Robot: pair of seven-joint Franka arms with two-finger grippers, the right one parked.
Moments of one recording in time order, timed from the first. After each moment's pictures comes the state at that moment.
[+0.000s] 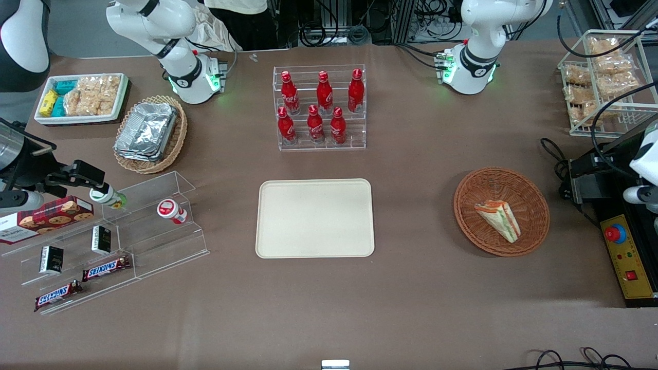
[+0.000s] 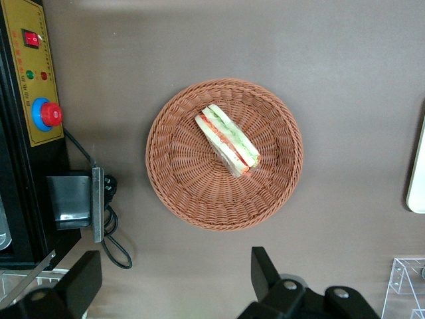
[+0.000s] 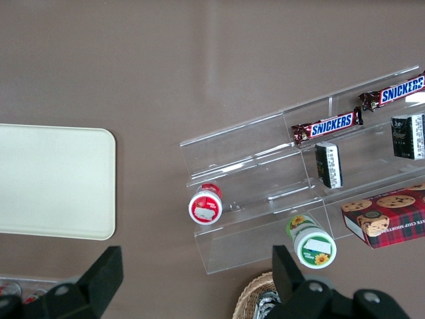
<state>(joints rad) 0.12 0.14 -0.07 -1.55 0.02 1.59 0.05</state>
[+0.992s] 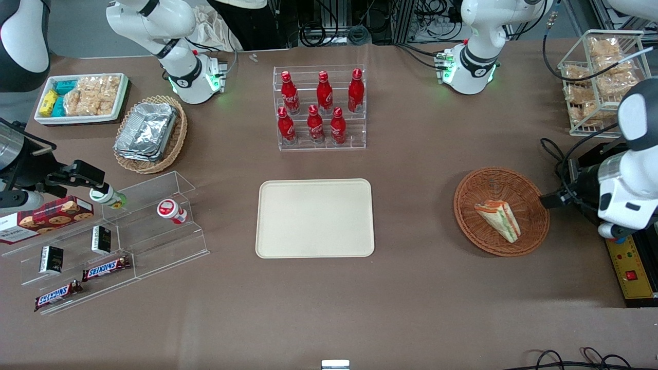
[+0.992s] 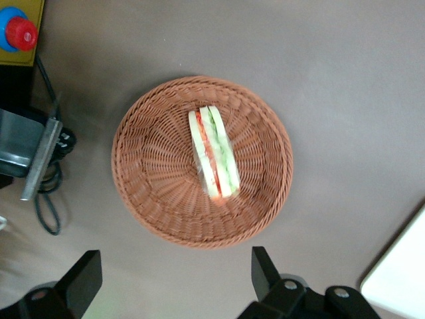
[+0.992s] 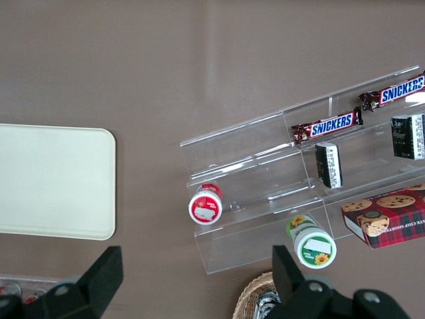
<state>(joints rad) 0.11 0.26 -0.11 -1.60 0.02 1.70 -0.47</state>
